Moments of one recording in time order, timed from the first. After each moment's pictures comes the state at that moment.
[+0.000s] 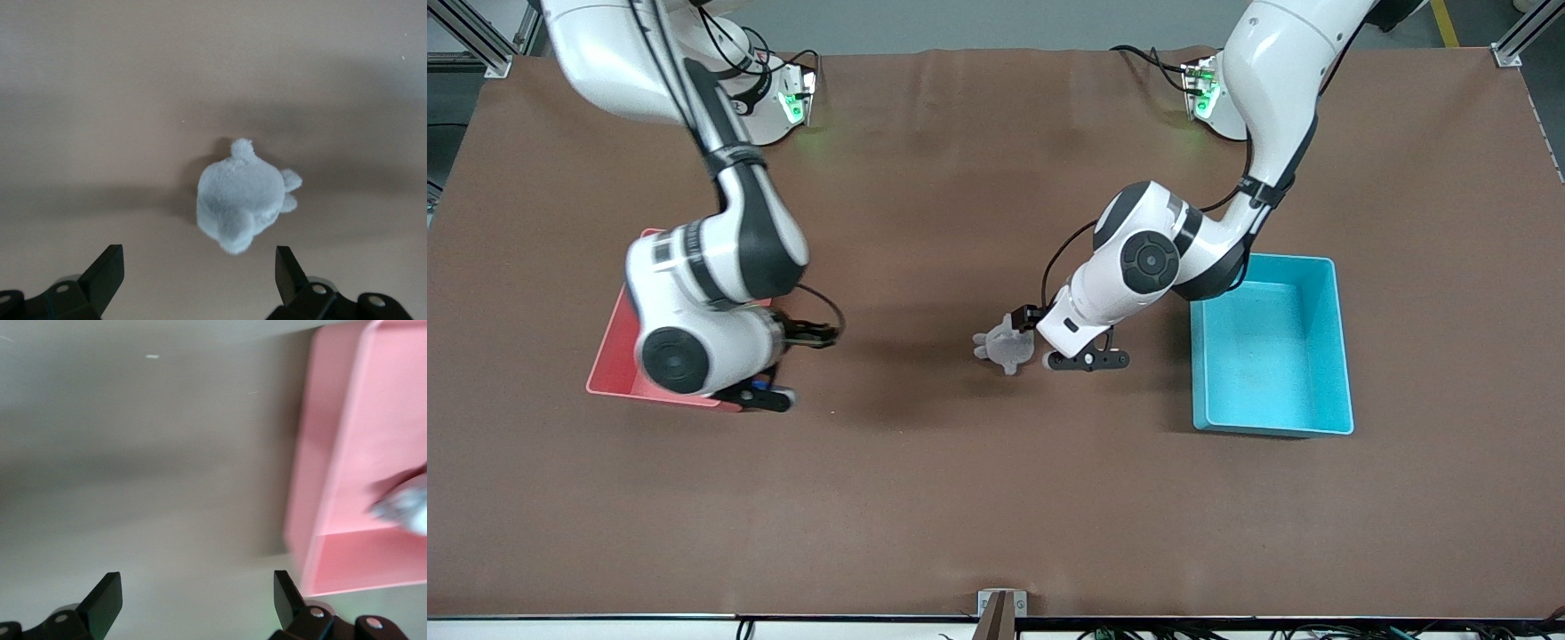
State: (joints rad) left arm -0.36 0.60 -0.31 -1.65 -0.16 2.30 -0.57; right arm 0.34 0.57 -0.11 -1.39 0.14 1.50 0.32
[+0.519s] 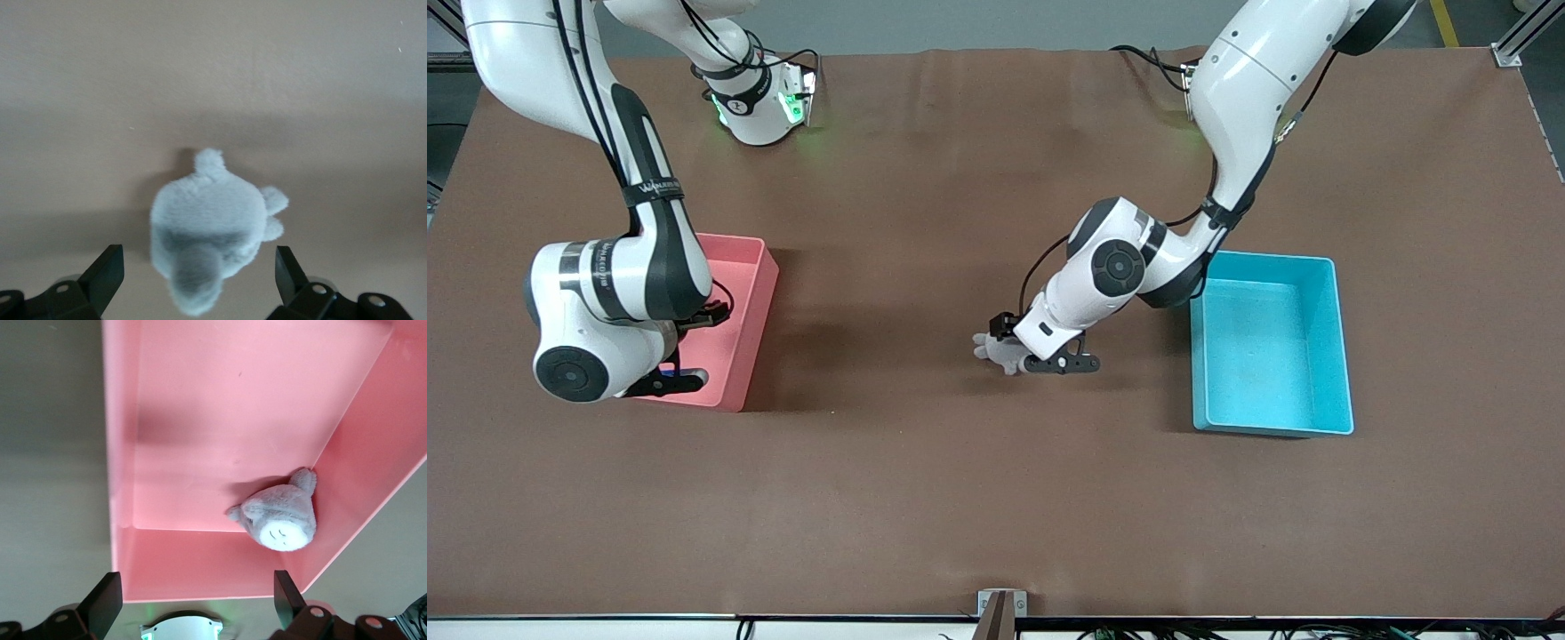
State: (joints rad) left arm -0.43 0.70 -0.31 -1.64 -0.16 2.47 -0.58; right arm 0.19 0.50 -0.11 -1.63 -0.09 1.53 0.02
